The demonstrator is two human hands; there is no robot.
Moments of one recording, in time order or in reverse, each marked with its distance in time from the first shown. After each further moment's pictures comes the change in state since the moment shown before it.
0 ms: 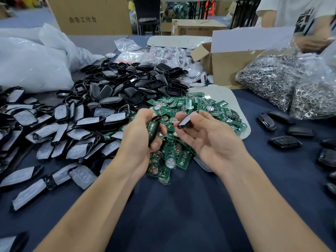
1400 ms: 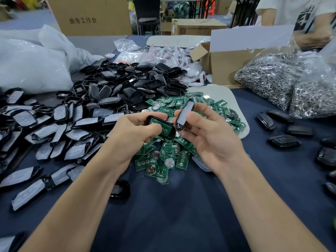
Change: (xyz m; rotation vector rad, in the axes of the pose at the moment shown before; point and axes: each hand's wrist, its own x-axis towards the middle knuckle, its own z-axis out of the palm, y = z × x) left_hand 0.014 0.002 -0.029 0.391 -0.174 0.226; right_hand -0.005 -0.004 0.001 -0.172 -0.047 -0.128
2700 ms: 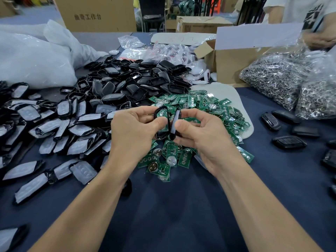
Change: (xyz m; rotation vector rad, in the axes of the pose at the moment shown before) left_hand 0.002 -0.009 0.016 0.112 0.347 0.100; right_hand 0.002 0.014 0.005 -0.253 0.028 0.027
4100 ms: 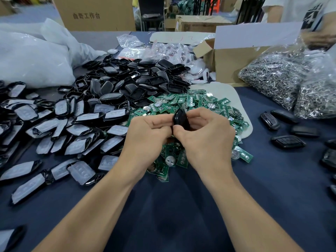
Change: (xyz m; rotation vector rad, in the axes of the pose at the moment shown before) left_hand -0.019 0.010 0.016 -0.210 -0.282 -0.054; right_hand -0.010 0.006 0.012 -0.723 0.467 -0.376
